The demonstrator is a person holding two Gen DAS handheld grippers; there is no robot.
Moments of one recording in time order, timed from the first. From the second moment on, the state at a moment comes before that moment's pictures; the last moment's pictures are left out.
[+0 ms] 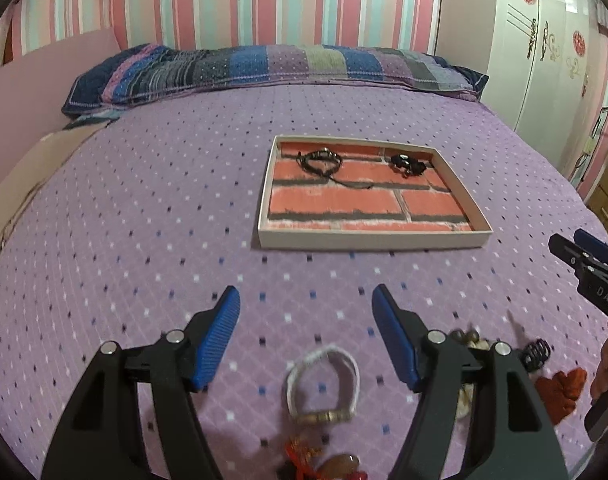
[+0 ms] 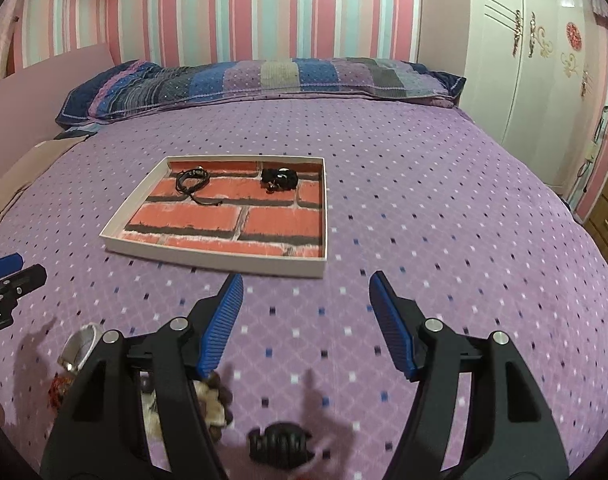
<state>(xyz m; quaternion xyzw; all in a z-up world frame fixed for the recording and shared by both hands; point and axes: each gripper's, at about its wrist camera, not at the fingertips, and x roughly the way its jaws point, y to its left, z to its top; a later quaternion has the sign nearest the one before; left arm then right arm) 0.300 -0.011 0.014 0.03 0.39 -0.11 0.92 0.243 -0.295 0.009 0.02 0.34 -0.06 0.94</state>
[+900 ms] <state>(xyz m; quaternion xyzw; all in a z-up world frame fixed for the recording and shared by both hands) 0.177 0.044 -0.007 -0.01 0.35 -0.09 0.93 0.101 -0.318 -0.034 0.05 0.32 -0.11 0.94</state>
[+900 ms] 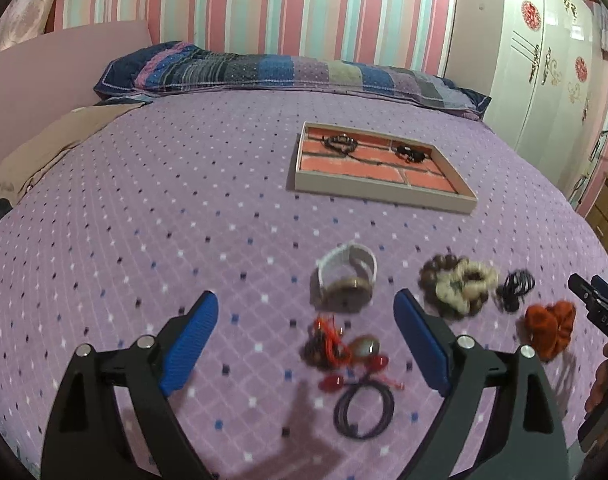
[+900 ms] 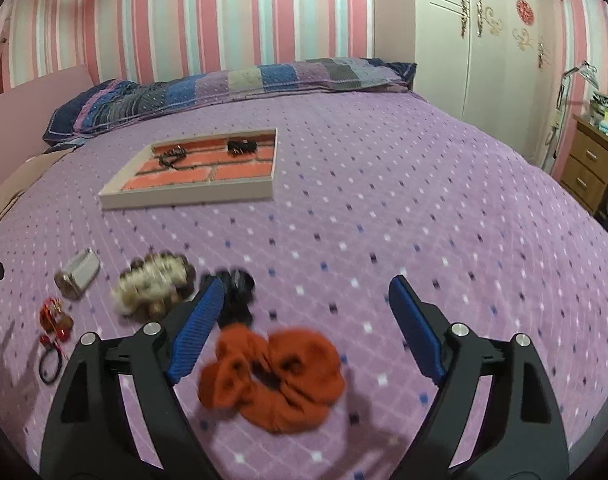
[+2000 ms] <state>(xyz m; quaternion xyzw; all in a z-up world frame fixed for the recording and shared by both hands) 0.149 0.039 -0.091 -0.01 0.41 -0.11 0.91 0.080 -0.329 -0.088 0.06 0.34 -0.13 0.93</state>
